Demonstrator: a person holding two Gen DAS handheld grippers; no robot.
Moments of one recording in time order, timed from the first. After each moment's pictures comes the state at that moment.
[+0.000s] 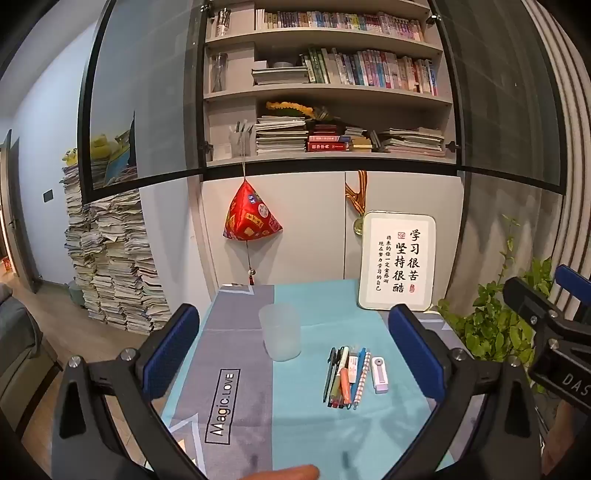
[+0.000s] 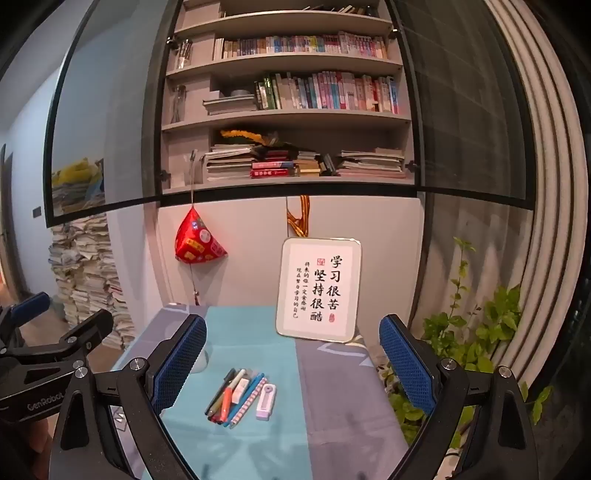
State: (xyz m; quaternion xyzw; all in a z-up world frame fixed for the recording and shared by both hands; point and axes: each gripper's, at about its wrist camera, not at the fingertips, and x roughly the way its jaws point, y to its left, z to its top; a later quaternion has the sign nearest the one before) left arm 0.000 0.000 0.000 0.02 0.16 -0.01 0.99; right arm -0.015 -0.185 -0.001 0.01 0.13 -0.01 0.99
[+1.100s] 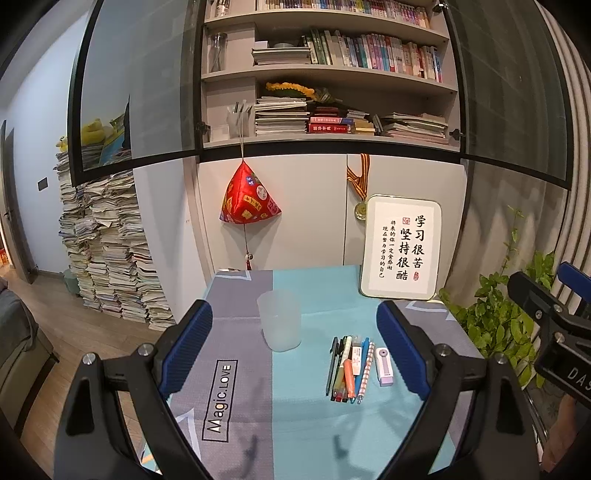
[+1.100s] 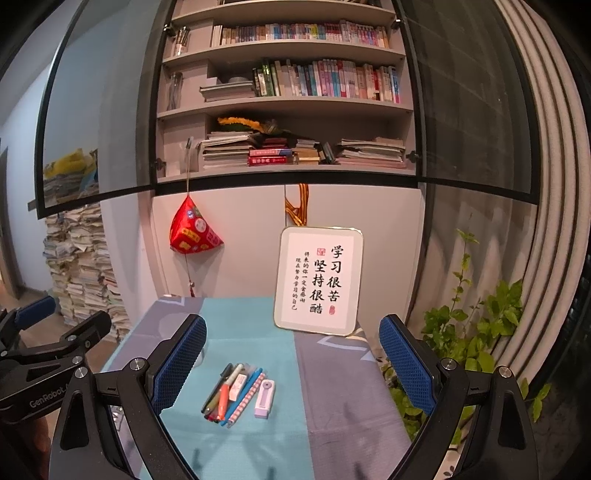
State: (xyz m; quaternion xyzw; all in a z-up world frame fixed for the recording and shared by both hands) left arm 0.022 0.010 -0.005 0.02 0.19 -0.01 0.98; right arm 0.002 -0.179 -0.008 0.00 0.15 -0.01 0.99
